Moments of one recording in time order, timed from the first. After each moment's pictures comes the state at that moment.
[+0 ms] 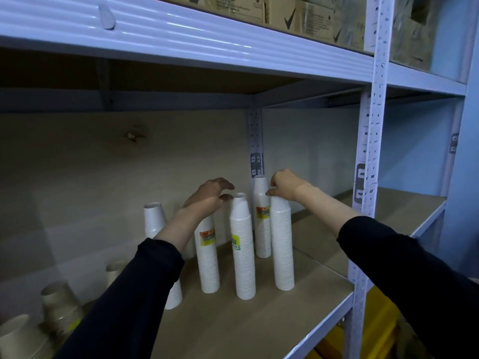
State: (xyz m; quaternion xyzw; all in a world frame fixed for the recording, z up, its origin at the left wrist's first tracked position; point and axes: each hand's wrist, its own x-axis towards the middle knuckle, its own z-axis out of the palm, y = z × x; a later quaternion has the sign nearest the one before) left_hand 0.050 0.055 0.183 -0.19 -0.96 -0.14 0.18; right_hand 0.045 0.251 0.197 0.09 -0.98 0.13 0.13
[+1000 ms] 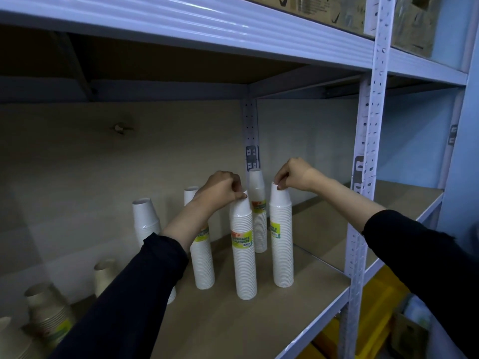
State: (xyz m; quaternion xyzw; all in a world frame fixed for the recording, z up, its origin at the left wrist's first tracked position) left_hand 0.046 0.089 0.183 -0.22 -0.94 -0.15 0.20; right_hand 0.044 0.285 0.201 0.12 -0.96 0.20 0.16
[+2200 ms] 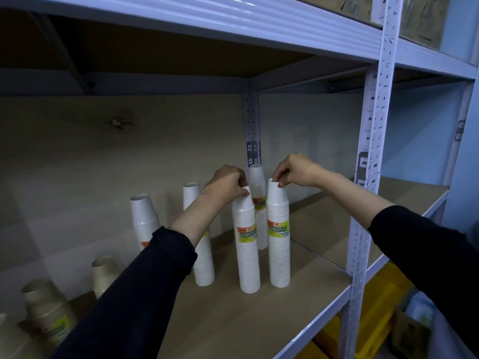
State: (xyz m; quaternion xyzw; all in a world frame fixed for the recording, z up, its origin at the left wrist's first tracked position) left_hand 0.041 0.107 0.183 -0.18 -0.95 -0.16 0.19; right_hand 0.046 0.285 0.204 0.16 -0.96 0.19 0.13
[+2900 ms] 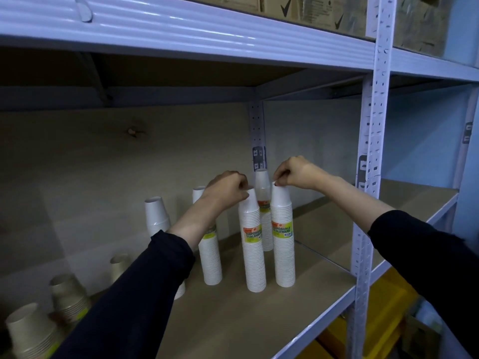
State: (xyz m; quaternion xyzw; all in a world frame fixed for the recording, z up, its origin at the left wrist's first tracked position) left_hand 0.070 0.096 0.189 -0.18 -0.96 -0.10 0.21; right_hand 0.064 0.278 0.208 0.18 -0.95 0.20 0.16
